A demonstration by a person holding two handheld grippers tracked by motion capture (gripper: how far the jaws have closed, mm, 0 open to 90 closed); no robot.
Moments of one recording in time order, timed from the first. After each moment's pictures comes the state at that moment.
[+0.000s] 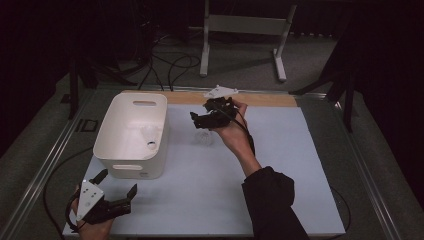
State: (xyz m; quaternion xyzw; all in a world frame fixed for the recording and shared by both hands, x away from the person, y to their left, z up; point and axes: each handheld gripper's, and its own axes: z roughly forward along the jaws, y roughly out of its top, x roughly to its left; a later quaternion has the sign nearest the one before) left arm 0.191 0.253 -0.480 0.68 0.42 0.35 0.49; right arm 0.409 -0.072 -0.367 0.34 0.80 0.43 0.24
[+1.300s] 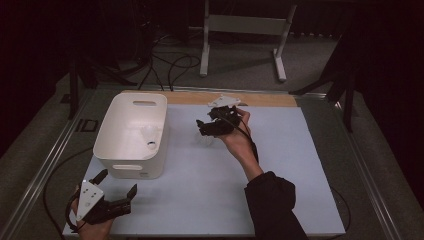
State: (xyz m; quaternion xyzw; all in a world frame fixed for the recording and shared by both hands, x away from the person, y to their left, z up) left arm 0.191 0.253 -0.480 0.68 0.42 0.35 0.49; right arm 0.409 -0.085 -0.397 0.35 0.81 0.41 0.24
